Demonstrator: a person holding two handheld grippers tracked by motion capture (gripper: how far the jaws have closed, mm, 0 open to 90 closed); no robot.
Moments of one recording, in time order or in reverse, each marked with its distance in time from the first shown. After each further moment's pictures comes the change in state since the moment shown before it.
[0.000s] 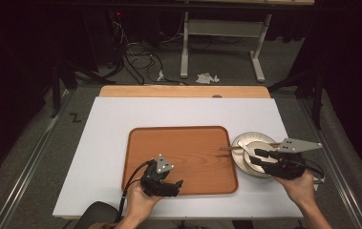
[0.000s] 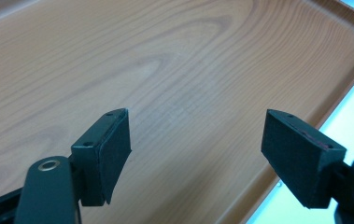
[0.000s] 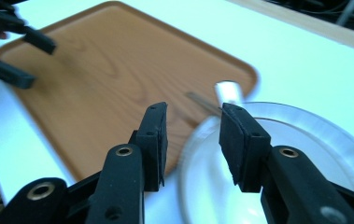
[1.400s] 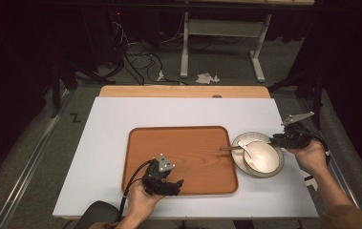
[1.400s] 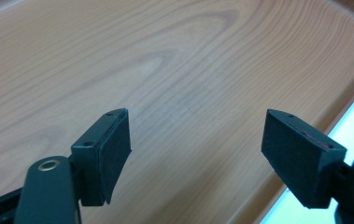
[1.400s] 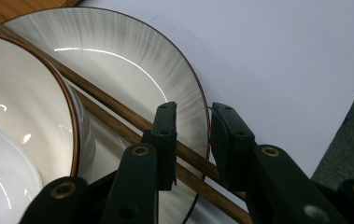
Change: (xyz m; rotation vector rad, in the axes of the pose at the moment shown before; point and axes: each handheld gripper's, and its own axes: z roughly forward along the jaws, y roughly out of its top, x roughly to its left) left arm 0.001 0.002 0.008 0.022 0.004 -0.003; right arm -0.136 -0.010 0.041 0.359 -0.161 0.030
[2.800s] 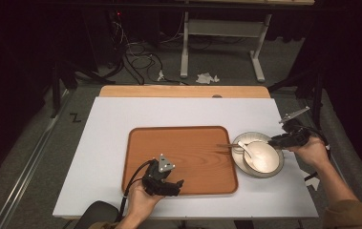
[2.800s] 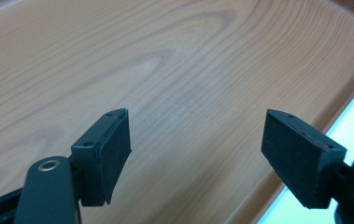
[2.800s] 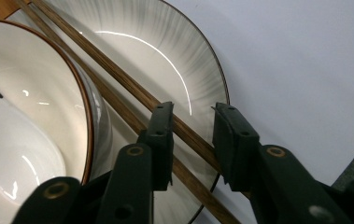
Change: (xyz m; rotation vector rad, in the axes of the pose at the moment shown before) left arm 0.000 0.000 -0.001 -0.002 -0.006 0.004; right arm -0.008 0.010 0.005 0.113 0.121 0.004
